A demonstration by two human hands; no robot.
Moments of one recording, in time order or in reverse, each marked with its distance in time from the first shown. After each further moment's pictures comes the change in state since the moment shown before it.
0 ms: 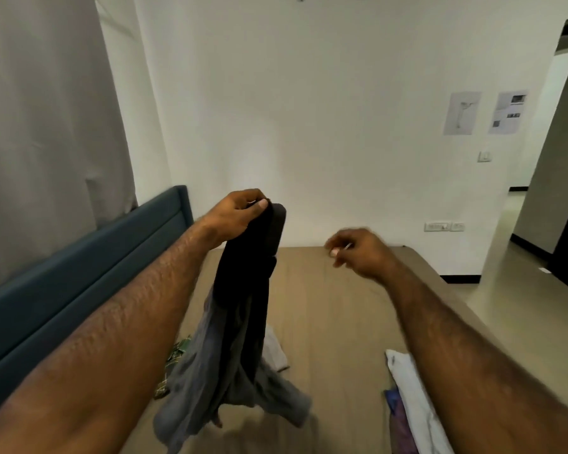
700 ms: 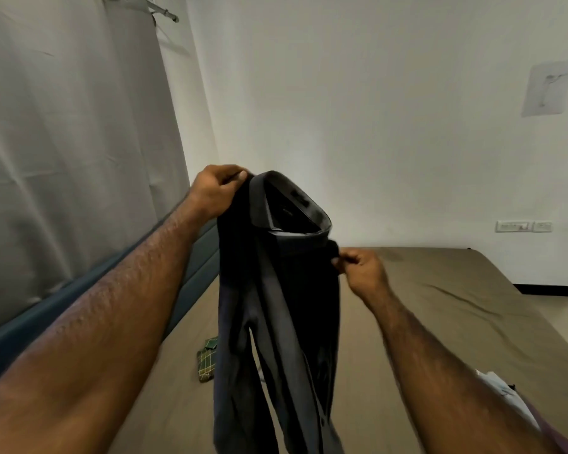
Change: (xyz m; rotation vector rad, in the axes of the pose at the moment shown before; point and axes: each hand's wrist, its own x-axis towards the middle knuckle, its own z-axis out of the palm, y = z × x) left_hand -0.004 0.031 -0.044 0.151 0.391 -0.007; right_hand 0.017 0.054 0.063 0.354 0.133 0.022
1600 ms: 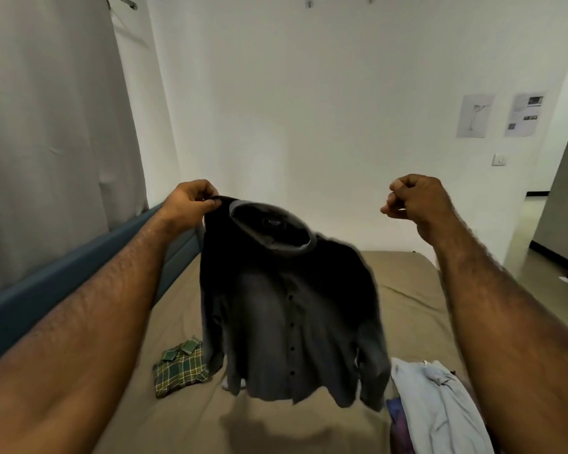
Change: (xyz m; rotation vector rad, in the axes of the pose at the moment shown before) left_hand -0.001 -0.046 0.002 -0.176 -0.073 -0.105; right_hand 0.029 -0.125 -0.151 0.114 0.205 0.001
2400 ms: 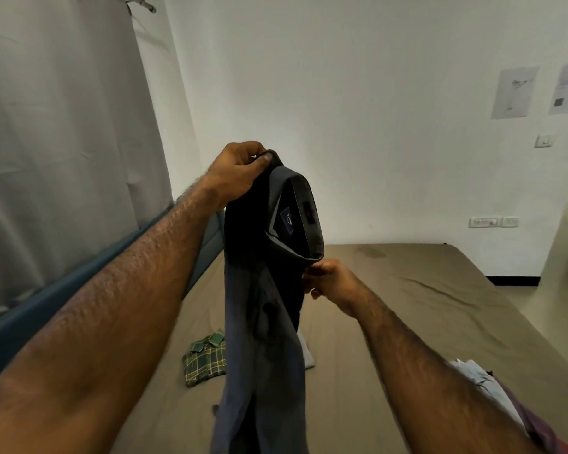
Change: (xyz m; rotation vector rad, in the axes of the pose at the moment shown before) left_hand 0.012 0.088 0.043 0.052 -0.069 0.167; right_hand -0.086 0.123 0.151 0.039 -0.593 0.189
